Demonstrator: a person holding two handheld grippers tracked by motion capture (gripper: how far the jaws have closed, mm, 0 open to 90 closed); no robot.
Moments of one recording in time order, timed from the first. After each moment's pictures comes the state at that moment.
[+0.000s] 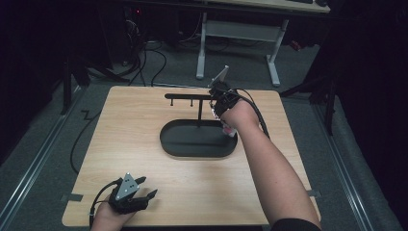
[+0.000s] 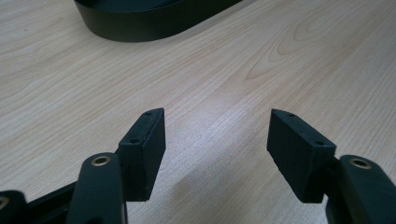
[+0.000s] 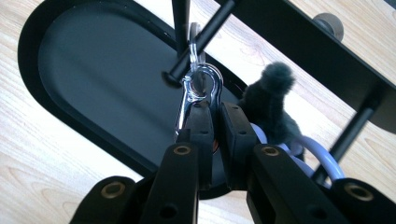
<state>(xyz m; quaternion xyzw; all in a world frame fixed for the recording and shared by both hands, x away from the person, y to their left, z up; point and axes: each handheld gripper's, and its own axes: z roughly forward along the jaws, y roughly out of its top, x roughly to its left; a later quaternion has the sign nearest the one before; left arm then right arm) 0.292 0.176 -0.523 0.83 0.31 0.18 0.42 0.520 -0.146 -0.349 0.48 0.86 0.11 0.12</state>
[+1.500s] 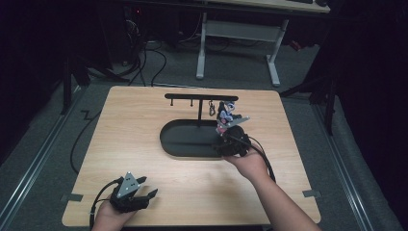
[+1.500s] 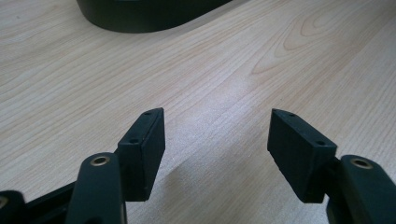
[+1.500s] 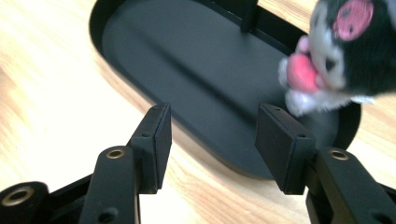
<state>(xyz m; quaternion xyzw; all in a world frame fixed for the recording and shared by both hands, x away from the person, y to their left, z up) 0.298 0.176 -0.529 0.83 0.32 0.16 0.42 0.406 -0.185 -0.430 0.43 0.84 0.30 0.14</state>
